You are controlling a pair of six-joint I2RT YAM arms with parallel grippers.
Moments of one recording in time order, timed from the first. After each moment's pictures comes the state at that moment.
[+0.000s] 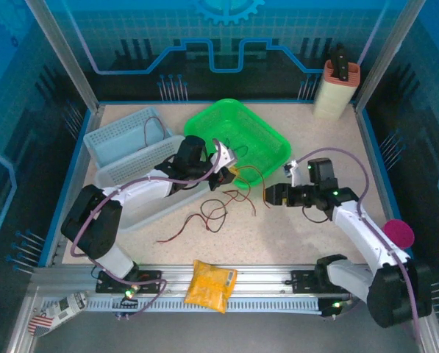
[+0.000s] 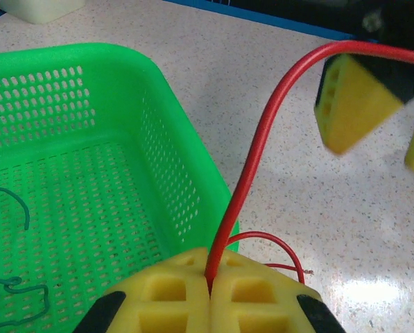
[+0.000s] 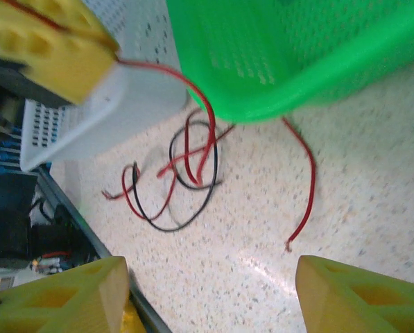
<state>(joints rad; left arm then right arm) -0.54 1.61 1.00 0.05 0.63 0.26 0.22 1.07 0.66 -0.49 -0.71 0.32</state>
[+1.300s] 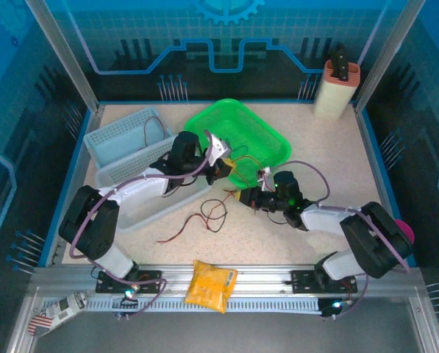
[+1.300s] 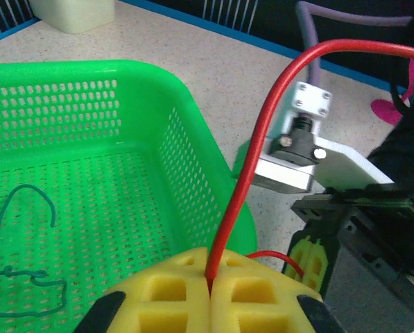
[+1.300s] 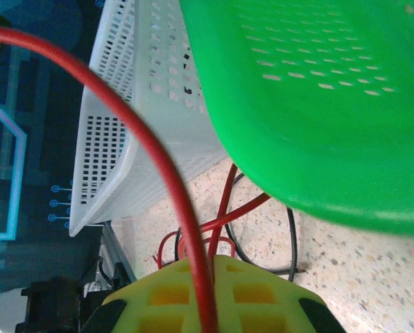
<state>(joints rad) -0.49 1.59 1.00 0.10 0.65 0.14 0.52 1.40 0.44 0.46 -0.55 0.89</state>
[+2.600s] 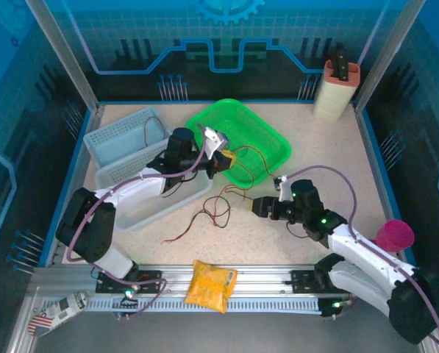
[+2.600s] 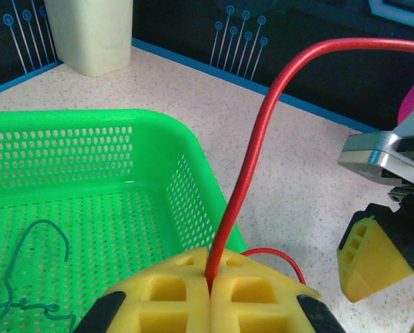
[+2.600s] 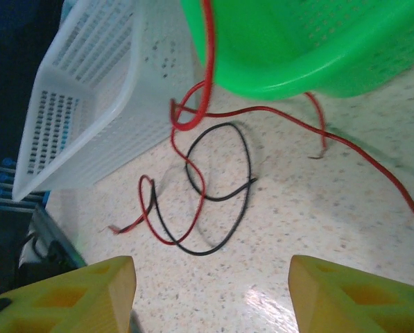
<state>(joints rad) -0.48 1.57 1.00 0.21 0.65 0.04 0.51 0.88 0.42 -0.14 -0.38 0.66</state>
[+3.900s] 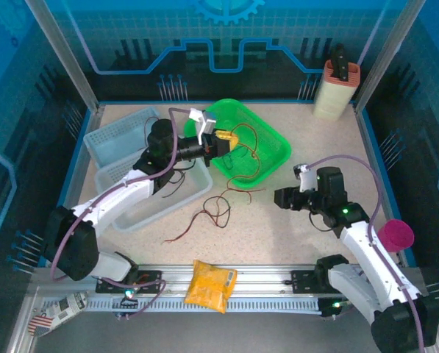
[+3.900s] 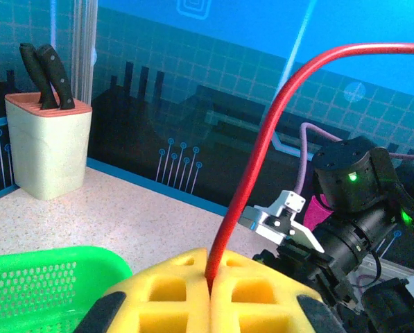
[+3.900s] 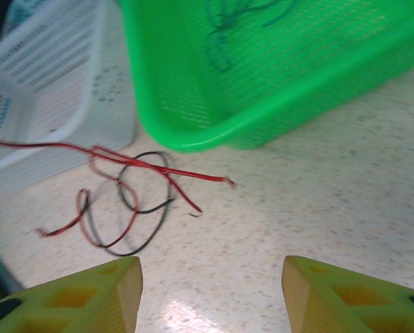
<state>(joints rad) -0.48 1.42 1.05 0.43 0.77 -0.27 0.20 0.82 0.60 -0.49 -0.52 0.23</state>
